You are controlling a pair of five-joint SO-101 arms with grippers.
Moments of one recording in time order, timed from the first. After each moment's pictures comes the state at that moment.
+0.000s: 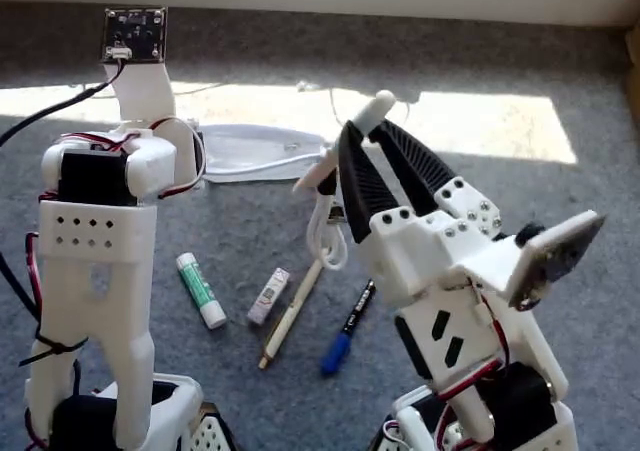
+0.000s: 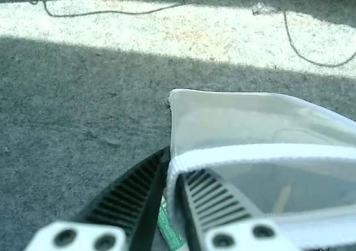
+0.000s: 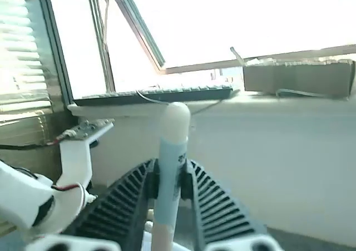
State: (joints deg) left arm -1.1 -23.2 3.0 83.3 12.8; right arm -29.5 -75.9 38.7 28.0 -5.7
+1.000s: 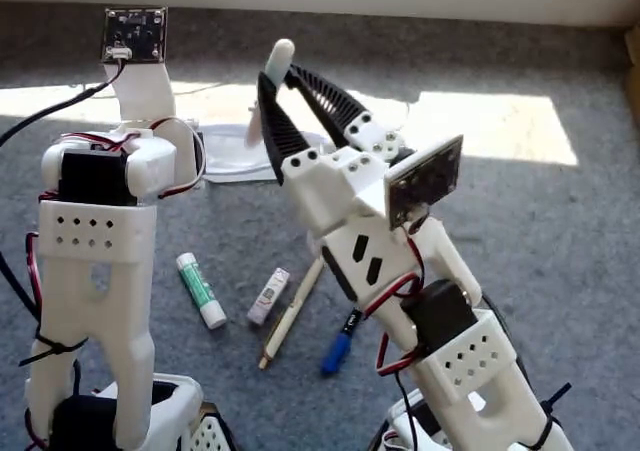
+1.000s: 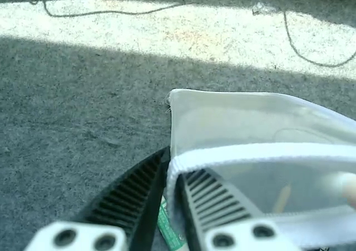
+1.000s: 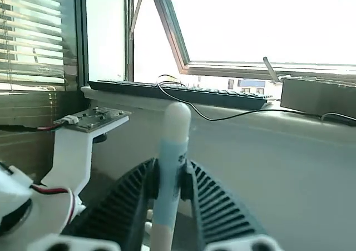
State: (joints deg) left arm -1.1 -23.2 3.0 83.3 12.8; right arm -35.8 -53.3 39.2 6.5 4.7
